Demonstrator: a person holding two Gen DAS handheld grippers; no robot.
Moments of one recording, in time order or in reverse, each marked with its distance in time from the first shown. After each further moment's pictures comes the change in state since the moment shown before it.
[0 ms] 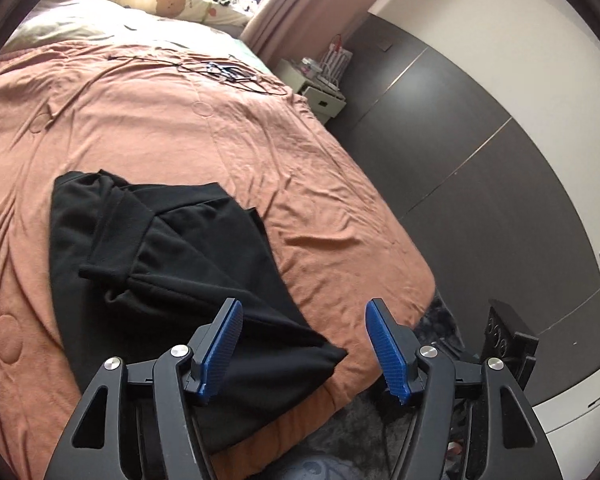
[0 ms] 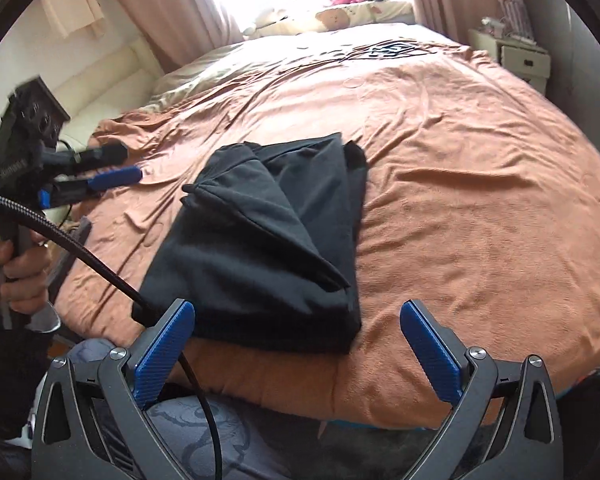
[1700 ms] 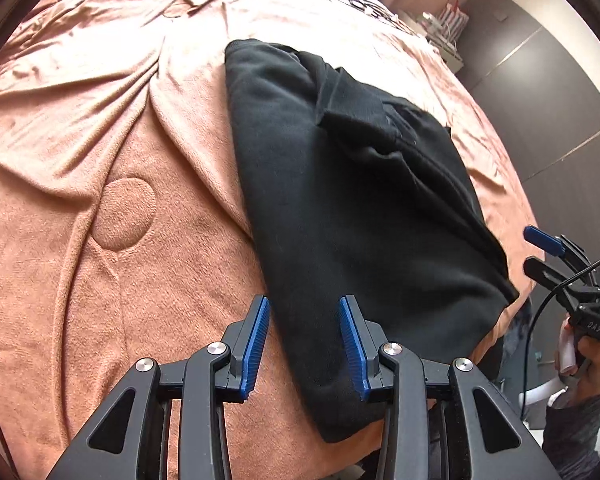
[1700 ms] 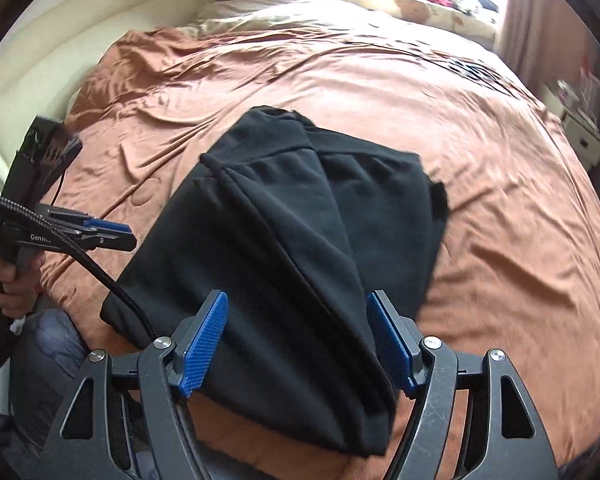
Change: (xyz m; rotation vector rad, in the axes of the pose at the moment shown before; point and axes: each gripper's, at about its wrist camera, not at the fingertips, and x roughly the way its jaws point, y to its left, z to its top) left arm 0.001 0.153 -0.077 -0.172 0.184 0.297; right arm 0.089 0.085 0.066 -0.348 0.148 -0.085
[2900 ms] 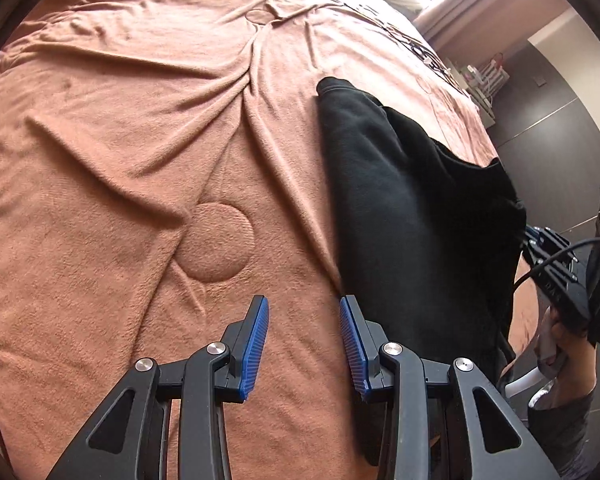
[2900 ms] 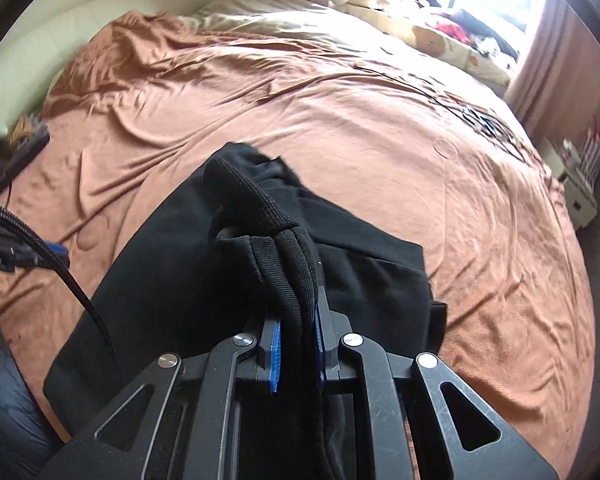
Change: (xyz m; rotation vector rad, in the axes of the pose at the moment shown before) left arm -0.025 0.067 0.013 -0.193 -0.069 -0.007; right arm 0.086 -0.006 0.081 -0.090 -0.036 -0.106
